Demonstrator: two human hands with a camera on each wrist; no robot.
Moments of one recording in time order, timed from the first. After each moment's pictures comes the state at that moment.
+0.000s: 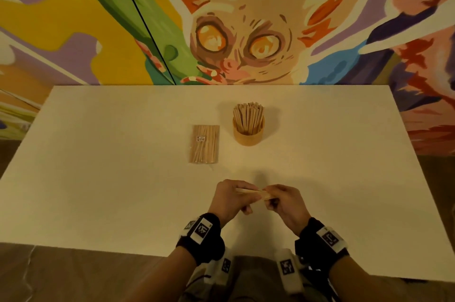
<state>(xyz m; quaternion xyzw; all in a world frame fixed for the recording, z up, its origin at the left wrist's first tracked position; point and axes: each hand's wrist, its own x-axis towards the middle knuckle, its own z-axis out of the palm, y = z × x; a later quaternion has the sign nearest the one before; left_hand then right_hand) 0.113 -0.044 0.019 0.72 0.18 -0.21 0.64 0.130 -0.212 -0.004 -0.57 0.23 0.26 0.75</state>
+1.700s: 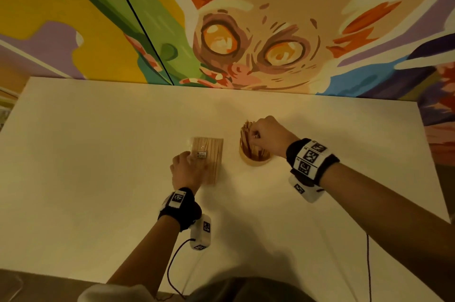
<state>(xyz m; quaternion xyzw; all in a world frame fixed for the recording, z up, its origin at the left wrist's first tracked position) 0.240 0.079 -0.063 0.86 0.36 -0.10 0.35 0.367 -0.136 0.046 -0.91 -0.22 0.27 0.22</state>
